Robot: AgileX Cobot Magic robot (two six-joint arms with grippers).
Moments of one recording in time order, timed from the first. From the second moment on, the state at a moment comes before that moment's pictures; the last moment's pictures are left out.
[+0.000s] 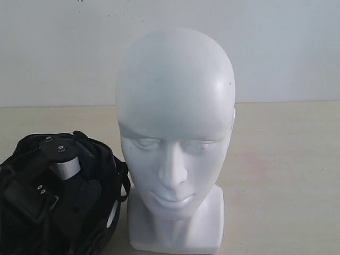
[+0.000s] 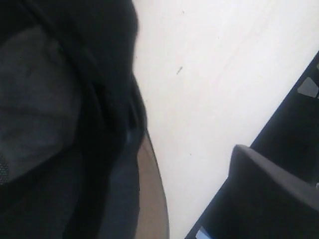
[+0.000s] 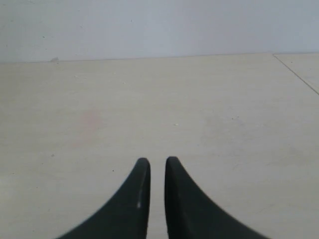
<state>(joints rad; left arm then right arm) -0.36 1.30 -0.76 -0.45 0.95 0.56 -0.05 0.00 0.00 0.03 0.33 -0.02</state>
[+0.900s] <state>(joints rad) -0.36 1.45 -0.70 -0.27 0.78 0.57 -0.05 0.00 0.00 0.03 0.33 -0.02</state>
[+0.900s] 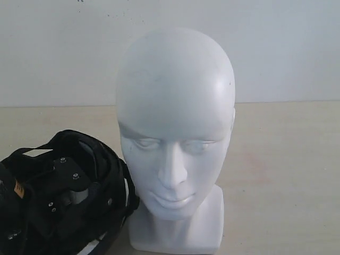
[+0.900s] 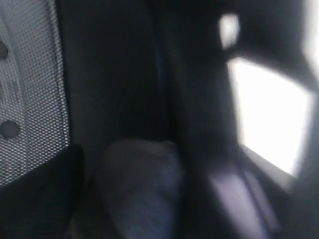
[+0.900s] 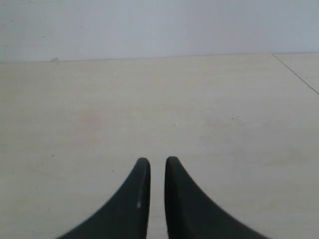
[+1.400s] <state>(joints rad) -0.37 1.36 -0.68 -0.18 0.69 0.50 -0.05 0.00 0.00 0.03 0.33 -0.02</state>
